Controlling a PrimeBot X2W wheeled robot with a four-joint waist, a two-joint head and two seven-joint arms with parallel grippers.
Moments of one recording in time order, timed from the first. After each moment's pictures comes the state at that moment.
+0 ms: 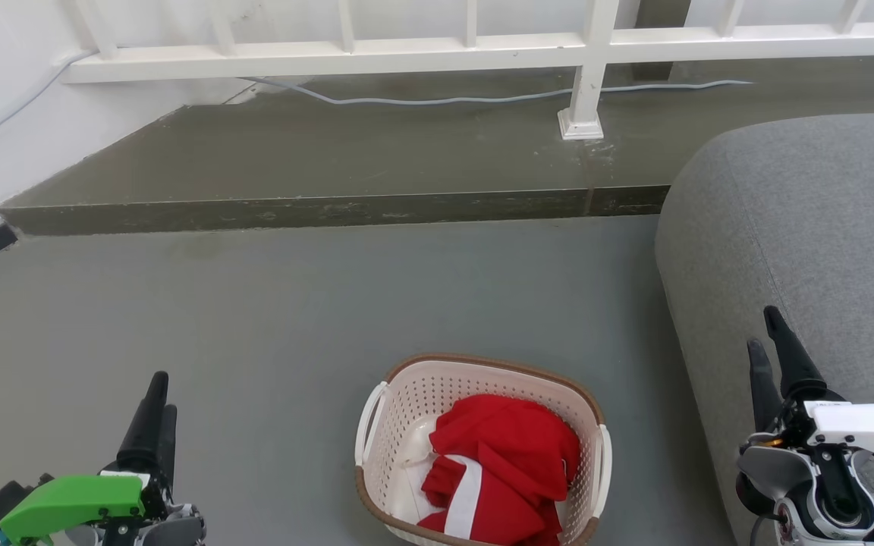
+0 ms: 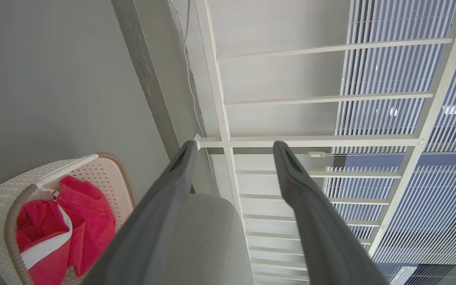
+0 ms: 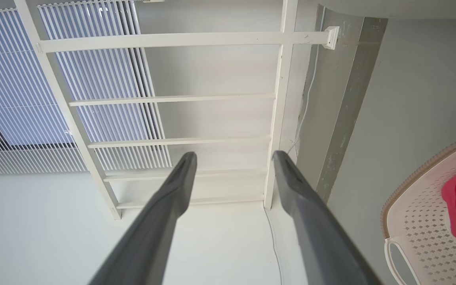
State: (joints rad) left arm -0.02 0.02 0.05 0.27 -1.59 -0.12 0.07; right arm -0.03 -0.02 -0.07 0.28 1.57 0.12 0.05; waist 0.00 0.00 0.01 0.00
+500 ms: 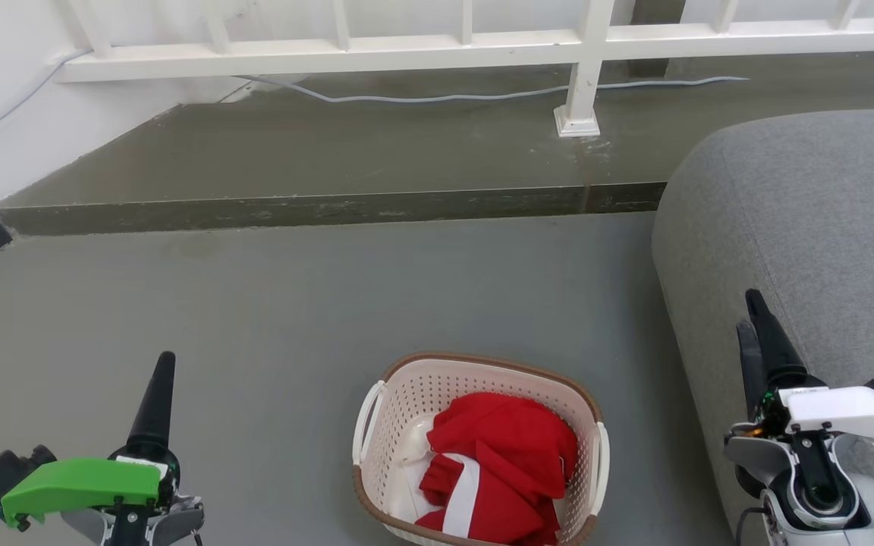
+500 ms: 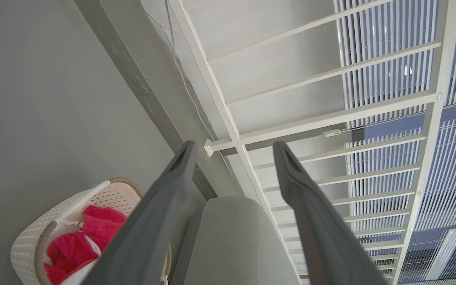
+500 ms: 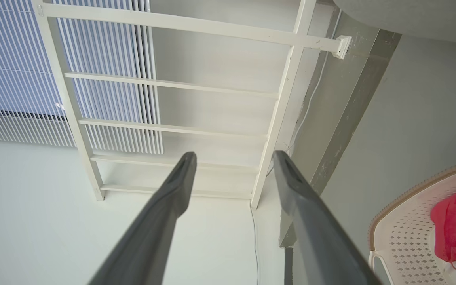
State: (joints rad) left arm -0.02 0.07 -0.02 0.21 -1.45 -0.12 0.00; right arm -0.04 -0.04 0.00 0.25 1.47 0.12 -0.01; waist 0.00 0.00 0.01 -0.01
